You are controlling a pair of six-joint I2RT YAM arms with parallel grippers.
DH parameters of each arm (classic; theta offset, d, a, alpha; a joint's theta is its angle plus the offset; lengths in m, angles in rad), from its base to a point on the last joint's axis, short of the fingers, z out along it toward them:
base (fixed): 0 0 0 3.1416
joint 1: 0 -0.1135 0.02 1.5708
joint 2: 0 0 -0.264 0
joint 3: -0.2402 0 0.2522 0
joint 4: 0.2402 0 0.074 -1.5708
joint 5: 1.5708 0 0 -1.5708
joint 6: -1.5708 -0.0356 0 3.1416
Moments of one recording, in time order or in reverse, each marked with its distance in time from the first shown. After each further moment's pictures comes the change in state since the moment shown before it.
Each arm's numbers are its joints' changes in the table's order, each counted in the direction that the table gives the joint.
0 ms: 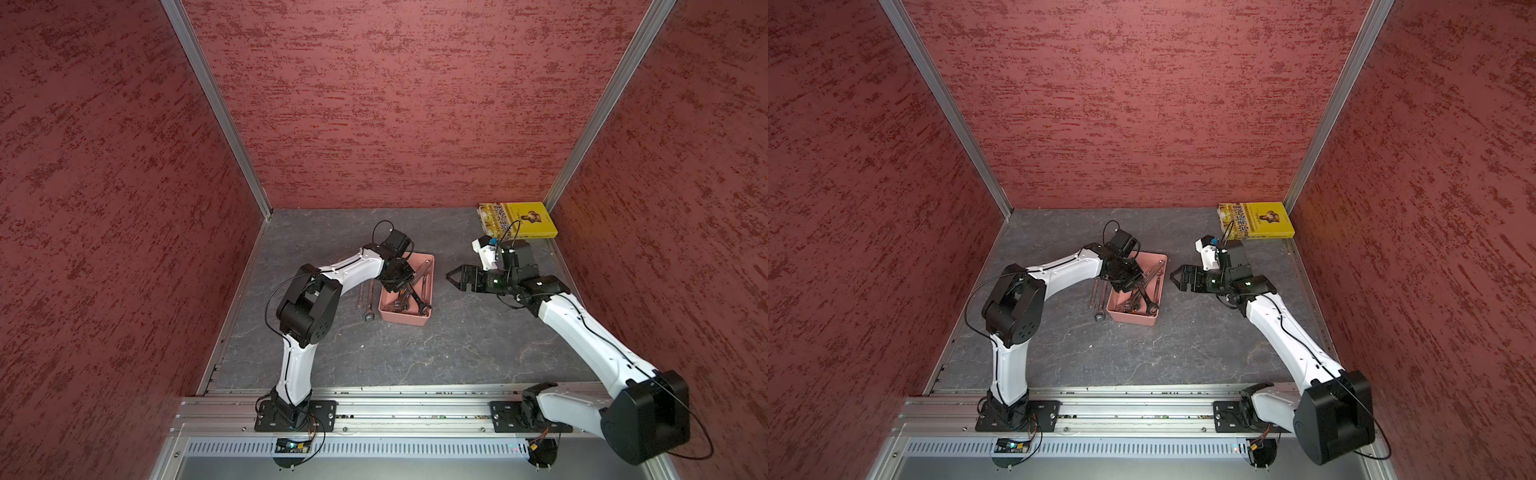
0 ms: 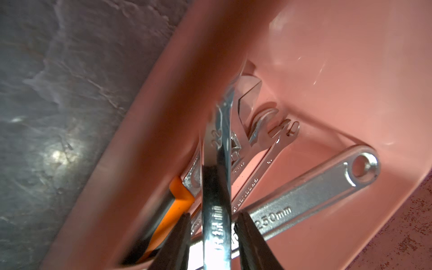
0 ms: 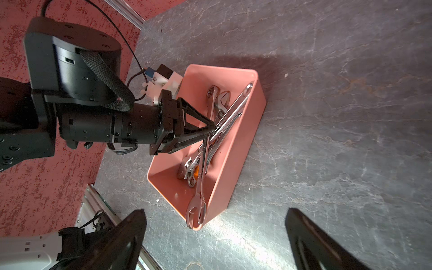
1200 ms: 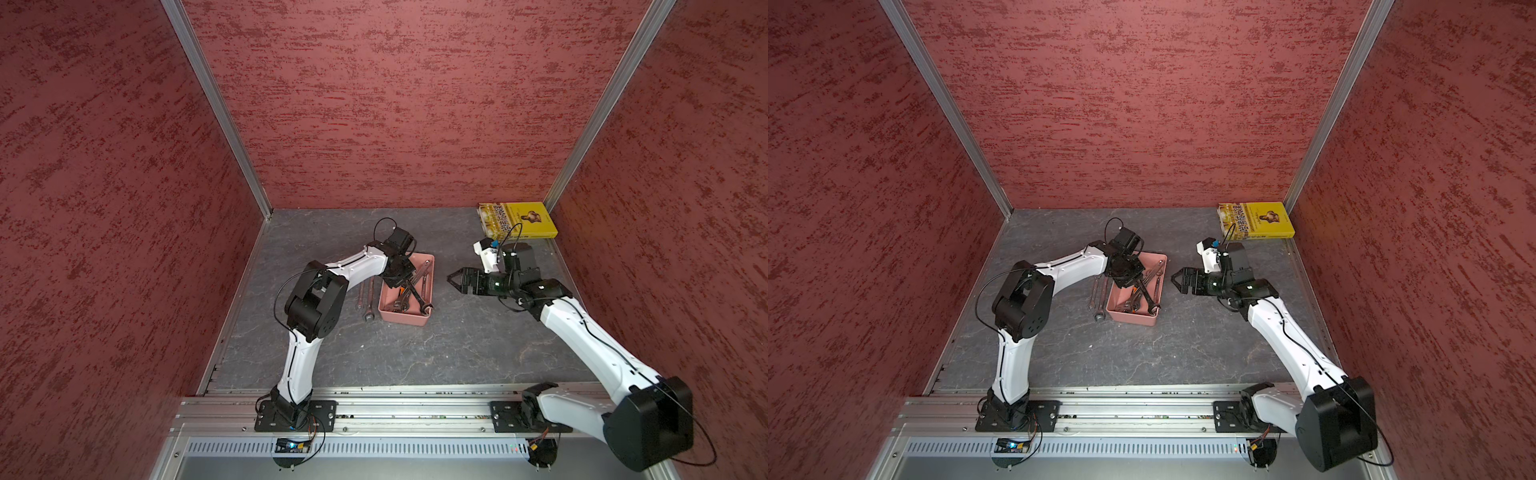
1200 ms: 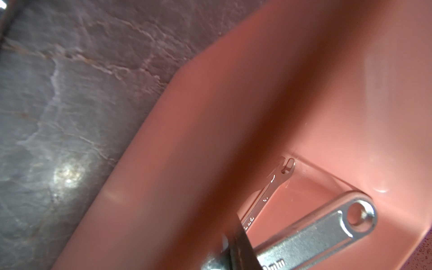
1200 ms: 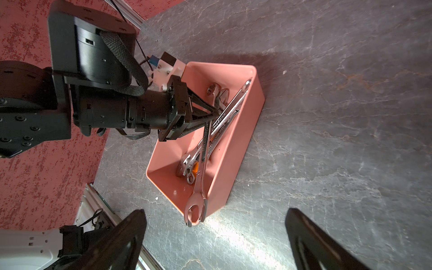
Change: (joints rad) left arm -0.001 0.069 -0.077 0.002 -0.076 -0.005; right arm 0.000 -0.032 0.027 0.000 0.005 -0.001
